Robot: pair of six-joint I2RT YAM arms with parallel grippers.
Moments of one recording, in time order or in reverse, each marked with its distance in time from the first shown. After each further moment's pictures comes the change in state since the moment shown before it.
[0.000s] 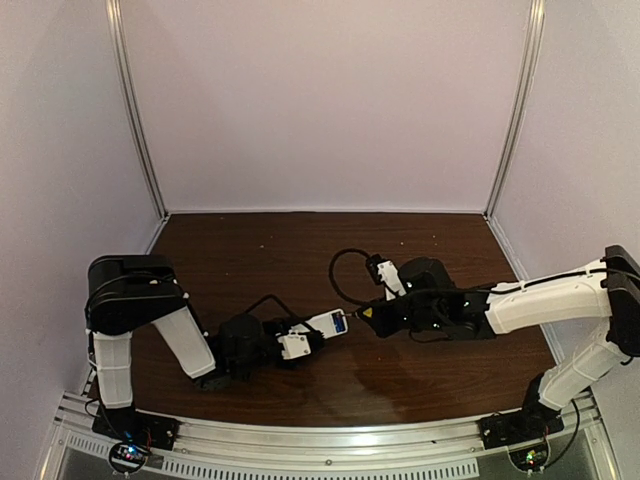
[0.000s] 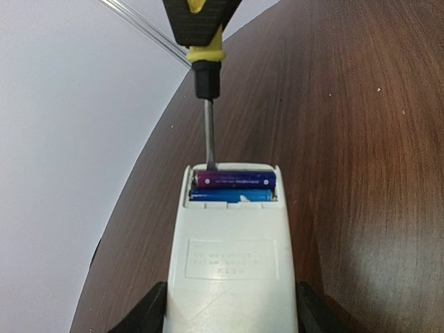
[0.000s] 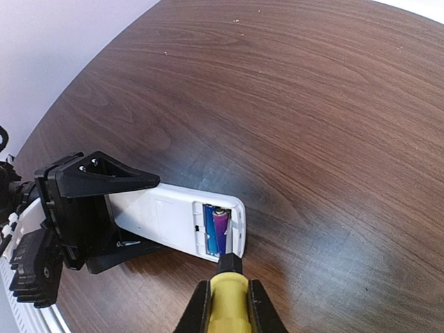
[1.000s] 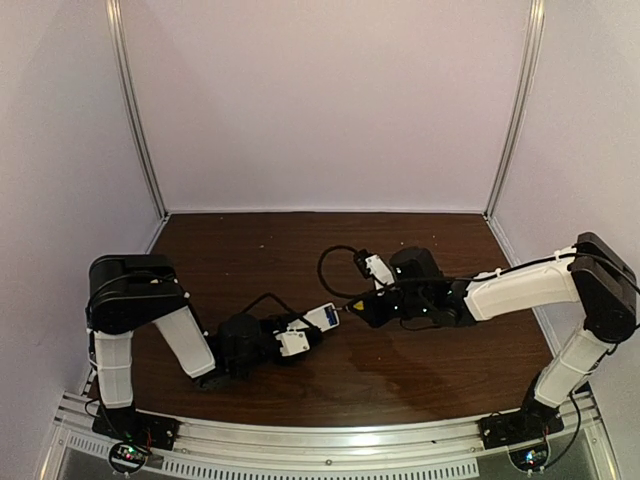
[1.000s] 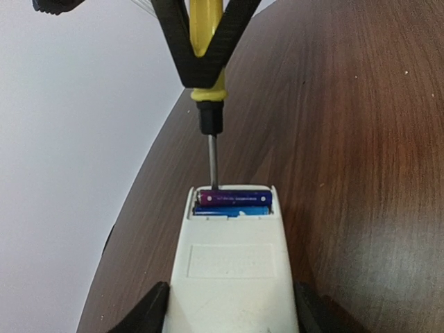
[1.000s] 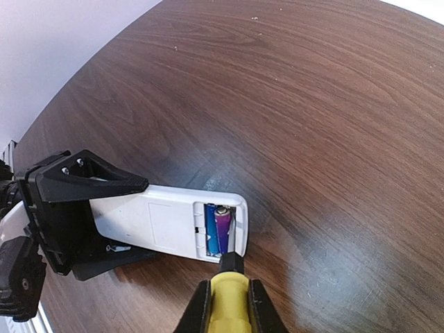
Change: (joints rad) left arm 0.010 0.008 -0.003 0.018 -0.066 0.012; right arm -0.076 0.161 0.084 0.081 -0.162 -0.103
